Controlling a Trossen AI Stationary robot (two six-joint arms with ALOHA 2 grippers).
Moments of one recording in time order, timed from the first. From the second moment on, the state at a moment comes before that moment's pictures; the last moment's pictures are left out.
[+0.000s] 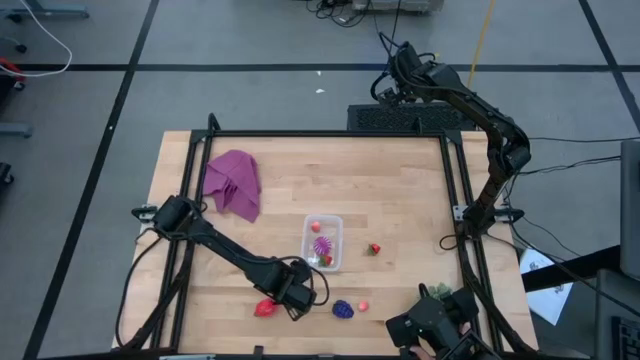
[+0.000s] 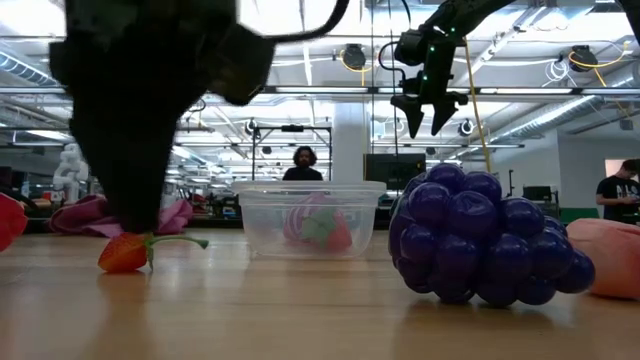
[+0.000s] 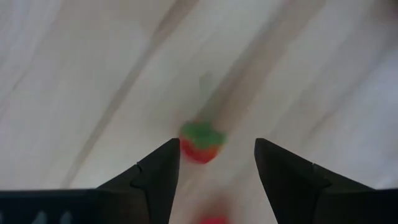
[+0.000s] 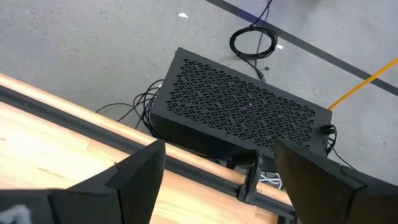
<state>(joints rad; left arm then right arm) -0.50 2.01 1.44 -0.87 -0.03 -1.12 -0.90 1.75 1.70 -0.96 0.31 0.14</state>
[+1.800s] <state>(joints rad) -0.47 1.99 1.44 -0.92 0.01 -1.10 -0.89 1.75 1.70 -0.95 0.31 0.14</state>
